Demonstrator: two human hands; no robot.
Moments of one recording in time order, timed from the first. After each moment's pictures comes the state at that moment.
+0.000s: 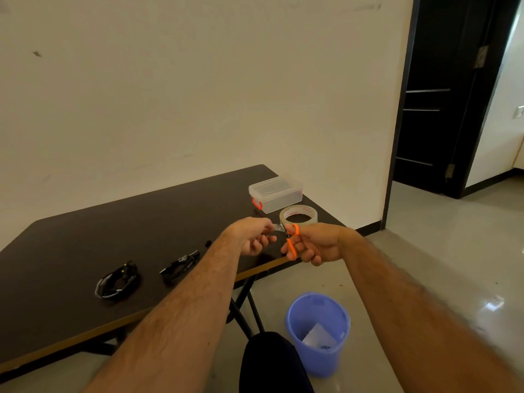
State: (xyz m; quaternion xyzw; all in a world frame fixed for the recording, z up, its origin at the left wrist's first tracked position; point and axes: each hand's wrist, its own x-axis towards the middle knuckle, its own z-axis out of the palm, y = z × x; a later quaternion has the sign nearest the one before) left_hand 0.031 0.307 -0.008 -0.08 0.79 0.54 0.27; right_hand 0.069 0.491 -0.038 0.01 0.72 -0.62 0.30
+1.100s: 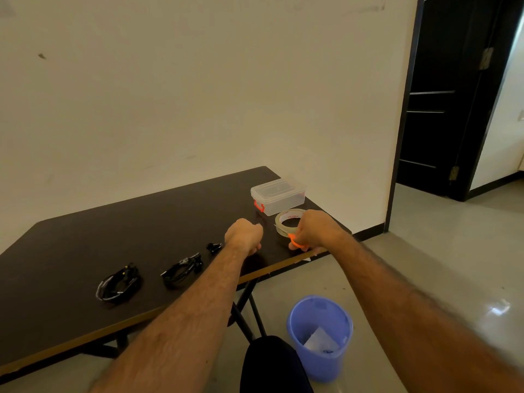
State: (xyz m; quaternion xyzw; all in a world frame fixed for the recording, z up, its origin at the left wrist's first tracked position) left_hand 0.020 0.304 -0.025 -0.10 0.90 0.42 0.05; right_hand 0.054 0.464 -0.019 0.09 0.97 -0.22 0.02
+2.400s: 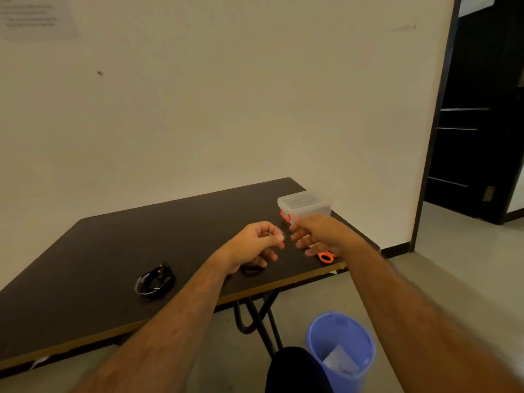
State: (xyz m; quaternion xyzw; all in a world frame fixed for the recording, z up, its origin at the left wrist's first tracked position) left_hand 0.070 0.236 0.010 0.18 0.81 0.53 0.15; right_hand 0.065 0.437 0.005 0.01 0.80 -0.59 0.09
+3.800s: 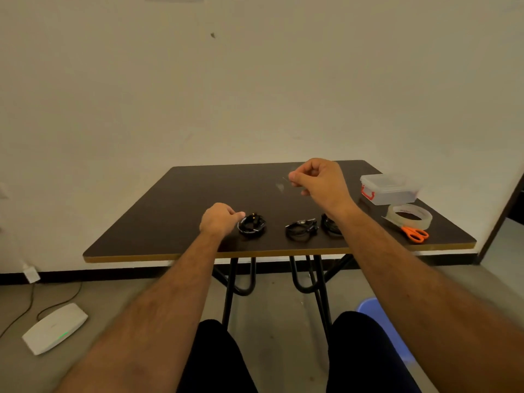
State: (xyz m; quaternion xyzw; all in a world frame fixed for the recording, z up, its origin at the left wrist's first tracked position) left_hand 0.095 -0.018 -0.038 -0.13 0.94 0.30 -0.11; right_hand 0.106 0.220 0.043 -0.19 0.77 -0.58 -0.18
